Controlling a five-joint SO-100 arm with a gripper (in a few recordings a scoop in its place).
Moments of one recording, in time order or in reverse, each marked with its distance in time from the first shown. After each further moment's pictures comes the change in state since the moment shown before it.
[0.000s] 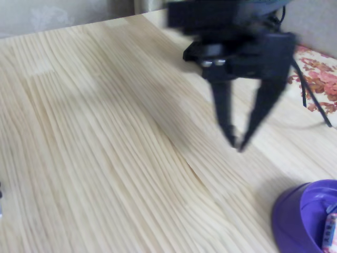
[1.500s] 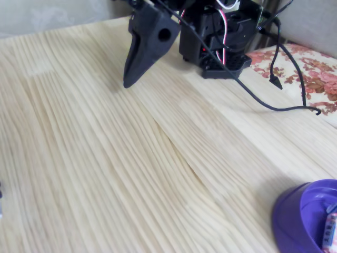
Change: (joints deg) arm 42.4 57.8 40.1 8.8 -5.6
